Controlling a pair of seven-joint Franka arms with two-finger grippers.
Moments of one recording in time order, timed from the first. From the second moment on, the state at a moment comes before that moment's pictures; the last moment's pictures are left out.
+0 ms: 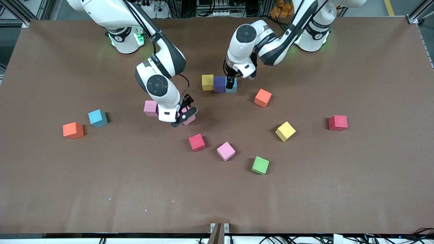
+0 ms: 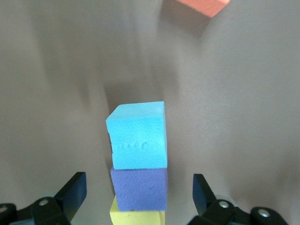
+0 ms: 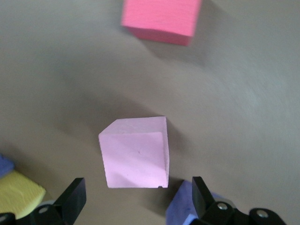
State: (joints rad) left arm -0.44 0.26 -0.54 -2.25 -0.02 2.54 -2.41; right arm 0.44 0.41 0.17 -1.96 0.06 2.28 0.07
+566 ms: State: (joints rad) left arm -0.29 0.28 -0.52 -2.09 0.08 2.39 -2.11; right arm 0.47 0.42 0.17 -2.11 0.06 2.56 0.28
